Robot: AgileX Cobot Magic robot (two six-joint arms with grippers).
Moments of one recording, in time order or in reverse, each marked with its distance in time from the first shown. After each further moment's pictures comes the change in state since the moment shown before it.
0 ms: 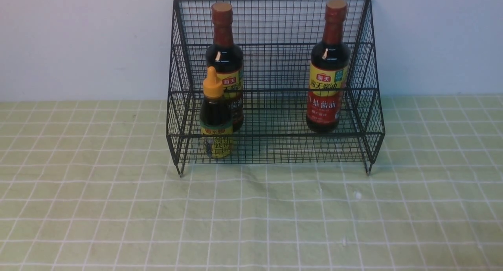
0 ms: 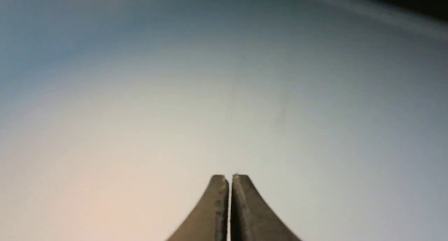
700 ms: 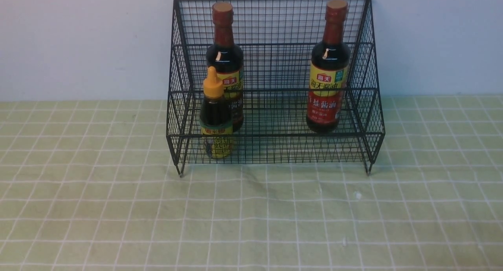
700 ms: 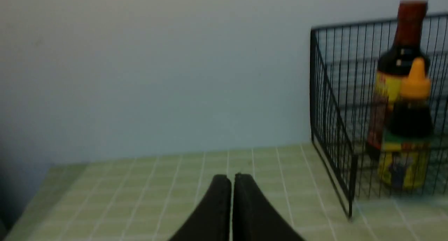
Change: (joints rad) right arm 0.000 0.000 0.000 0.000 0.000 0.000; left arm 0.000 -0.638 1.283 0.067 0.239 0.258
